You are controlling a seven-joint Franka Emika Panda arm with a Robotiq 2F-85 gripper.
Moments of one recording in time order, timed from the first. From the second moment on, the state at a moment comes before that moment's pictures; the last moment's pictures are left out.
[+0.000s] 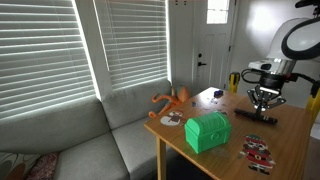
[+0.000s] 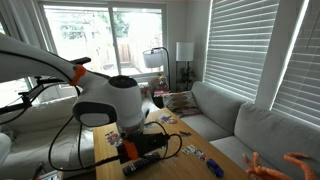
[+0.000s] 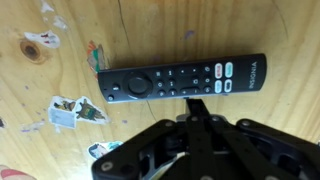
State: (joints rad) arm 0.00 -0.29 -0.28 -2.54 0.16 2.30 -1.86
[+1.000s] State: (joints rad) arm -0.02 -0.25 -0.28 -2.51 0.25 2.30 -1.90
